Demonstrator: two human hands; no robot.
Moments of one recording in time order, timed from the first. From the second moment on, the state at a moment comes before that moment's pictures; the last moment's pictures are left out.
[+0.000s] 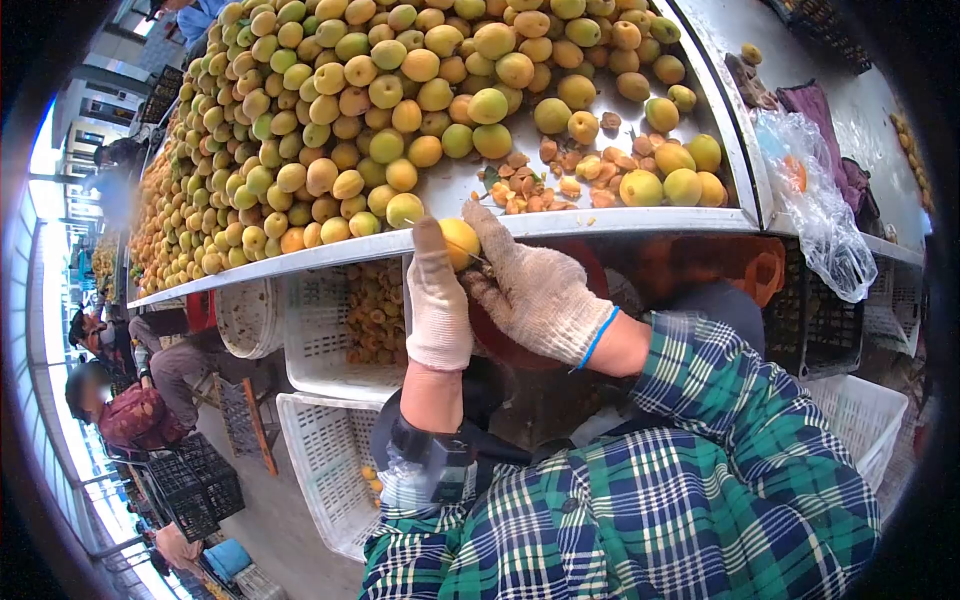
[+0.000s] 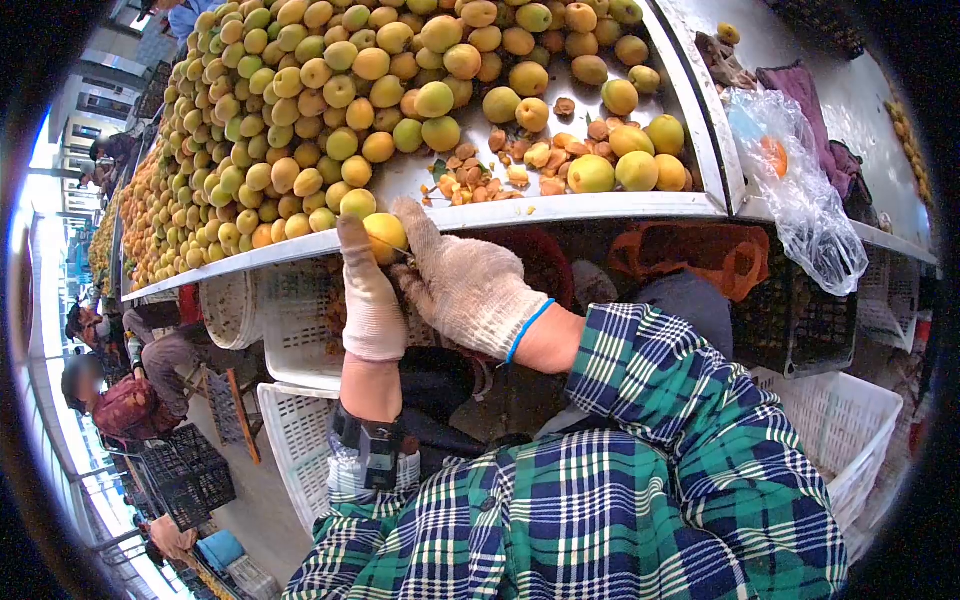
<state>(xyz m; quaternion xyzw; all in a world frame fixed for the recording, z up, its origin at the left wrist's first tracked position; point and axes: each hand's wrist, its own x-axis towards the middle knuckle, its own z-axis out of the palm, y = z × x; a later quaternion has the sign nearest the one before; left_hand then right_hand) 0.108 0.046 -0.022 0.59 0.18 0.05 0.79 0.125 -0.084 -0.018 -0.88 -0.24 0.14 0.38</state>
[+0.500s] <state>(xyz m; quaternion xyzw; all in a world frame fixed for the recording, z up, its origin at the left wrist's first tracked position) 0.096 0.058 -0.005 0.60 0.16 -0.01 0.78 0.127 -0.085 -0.034 -0.89 -0.31 0.02 0.34</state>
